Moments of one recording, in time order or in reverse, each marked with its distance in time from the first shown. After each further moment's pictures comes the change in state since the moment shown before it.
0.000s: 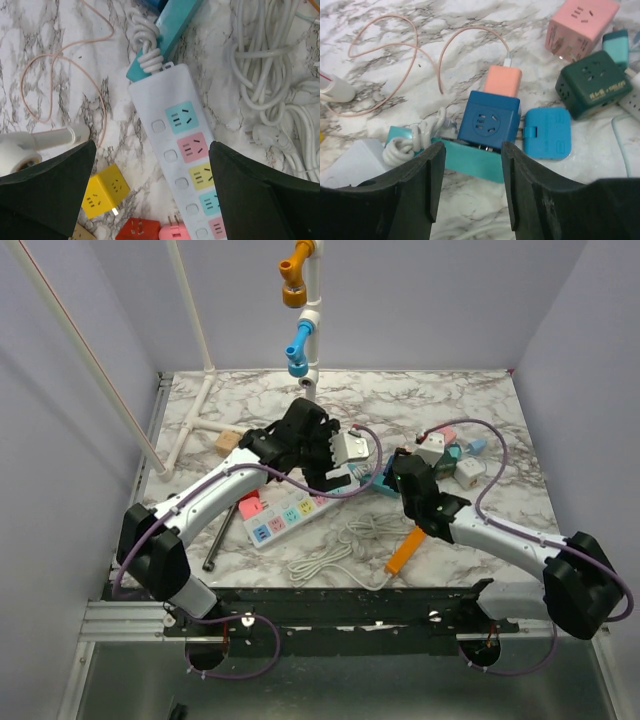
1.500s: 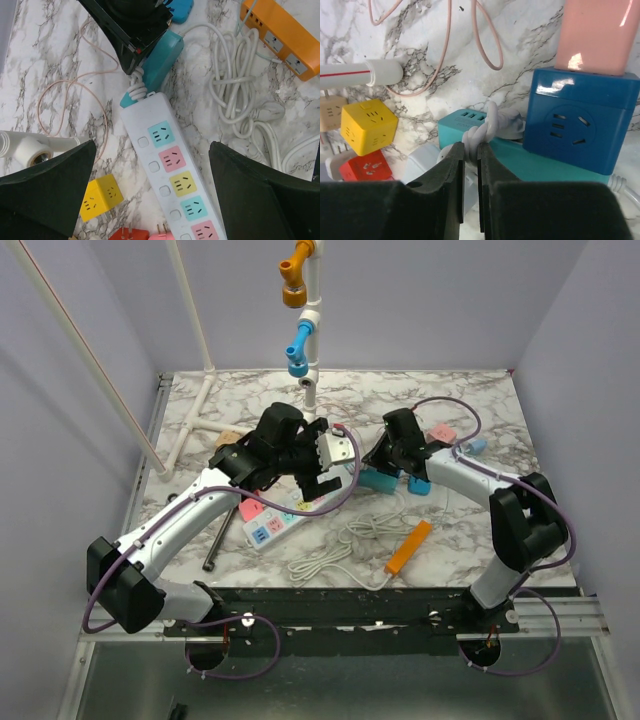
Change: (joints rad) left arm -0.005 -0.172 -0.075 0.087 0.102 -0.079; right arm -0.223 0.461 0.481 -0.348 -0.656 0.419
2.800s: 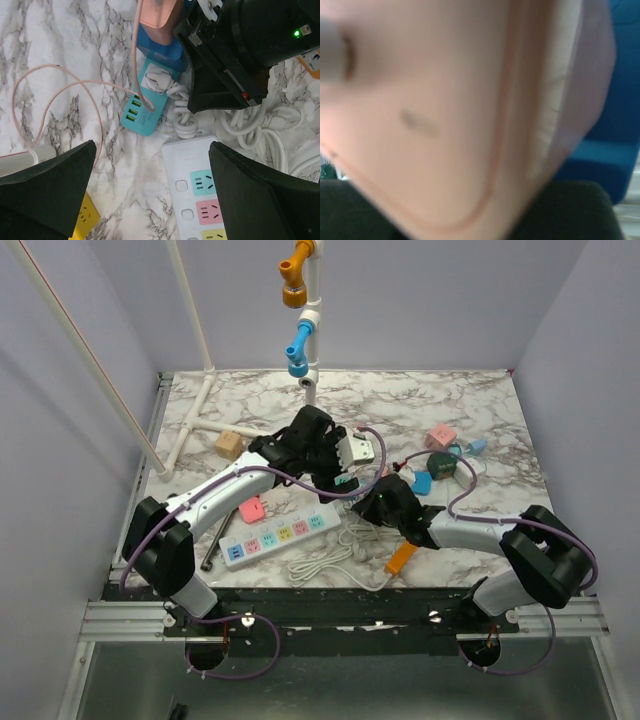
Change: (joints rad) left arm -0.022 0.231 0.057 0.024 -0.014 -0.036; right arm 0.264 -0.217 -0.552 0.446 0.144 0.084
